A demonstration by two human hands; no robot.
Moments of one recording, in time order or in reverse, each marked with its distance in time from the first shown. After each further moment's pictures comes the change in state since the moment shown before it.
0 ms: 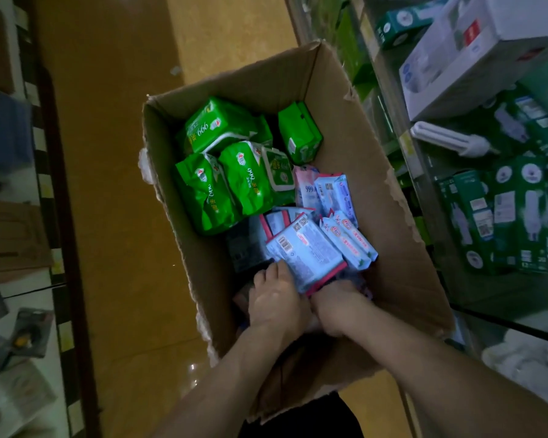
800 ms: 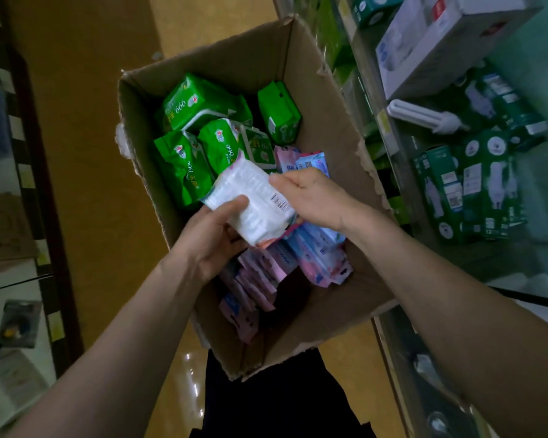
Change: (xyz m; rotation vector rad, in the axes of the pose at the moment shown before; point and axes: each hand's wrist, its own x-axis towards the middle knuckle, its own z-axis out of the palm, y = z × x) left_hand 0.005 -0.024 -0.085 -1.613 -0.124 -0.256; right_hand -0.028 0.028 -0.077 1.100 0.665 -0.299
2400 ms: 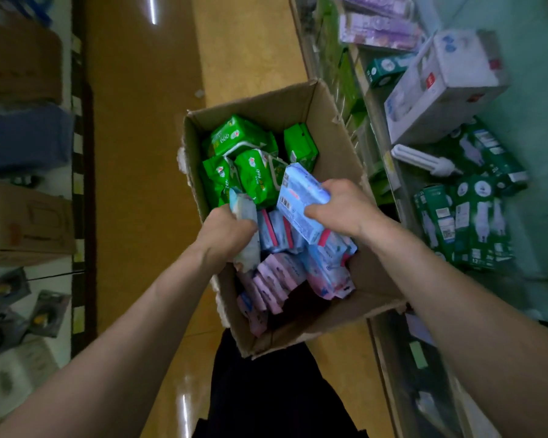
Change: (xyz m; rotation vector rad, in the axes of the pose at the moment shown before) left_hand -0.065 0.036 0.009 0.834 0.302 0.148; right_hand -0.036 -0.037 -0.030 -0.353 0.147 0.130
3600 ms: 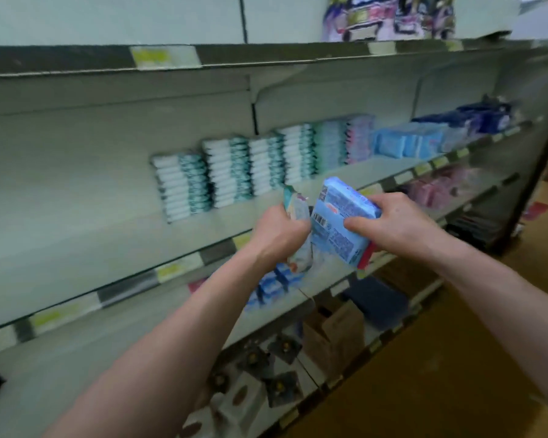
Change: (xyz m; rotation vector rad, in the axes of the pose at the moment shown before) left_hand -0.361 -0.221 -0.466 -0.546 1.185 0.172; right_hand -0.336 -0.576 0.136 -0.157 -0.135 -1.361
